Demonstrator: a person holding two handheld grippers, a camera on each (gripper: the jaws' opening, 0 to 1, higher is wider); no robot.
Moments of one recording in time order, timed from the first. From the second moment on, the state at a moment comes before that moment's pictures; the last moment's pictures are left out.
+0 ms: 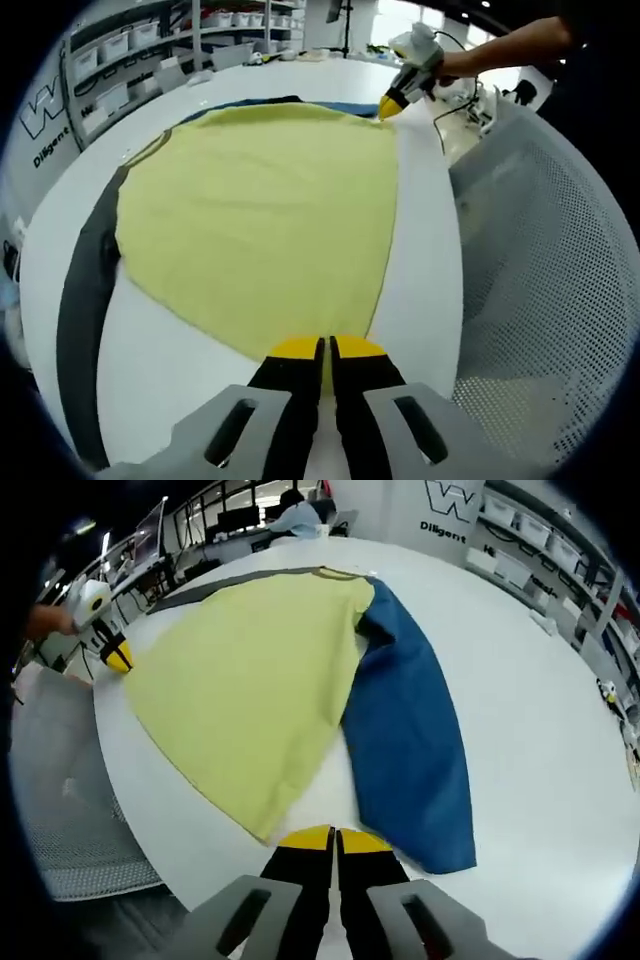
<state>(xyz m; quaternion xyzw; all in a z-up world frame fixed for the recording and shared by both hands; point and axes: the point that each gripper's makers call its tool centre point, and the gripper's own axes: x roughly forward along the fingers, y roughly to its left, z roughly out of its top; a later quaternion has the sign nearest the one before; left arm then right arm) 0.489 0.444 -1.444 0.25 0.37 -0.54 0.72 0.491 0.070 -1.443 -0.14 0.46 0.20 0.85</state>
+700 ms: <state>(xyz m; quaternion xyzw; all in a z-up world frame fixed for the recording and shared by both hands) 0.495 0.434 -1.436 0.23 0.37 -0.52 0.74 0.512 0.029 -1.448 -0.09 0.47 0.13 0.87</state>
